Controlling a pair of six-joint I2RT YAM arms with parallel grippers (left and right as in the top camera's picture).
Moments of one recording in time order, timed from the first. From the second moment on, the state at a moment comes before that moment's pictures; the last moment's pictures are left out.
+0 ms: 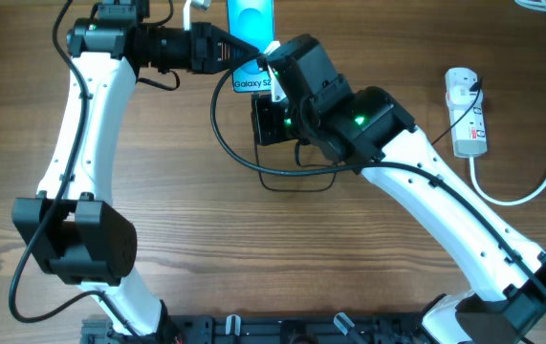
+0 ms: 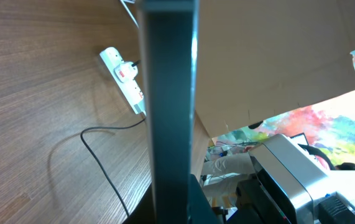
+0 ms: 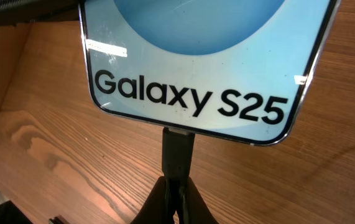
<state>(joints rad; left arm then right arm) -0.08 1.90 1.86 -0.97 1.26 -0.02 0.70 1.66 1.70 -0.89 -0.13 0.47</state>
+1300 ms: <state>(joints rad) -0.11 1.90 1.68 -1.15 0.78 -0.11 0.64 1.66 1.76 -1.24 -0.17 0.43</state>
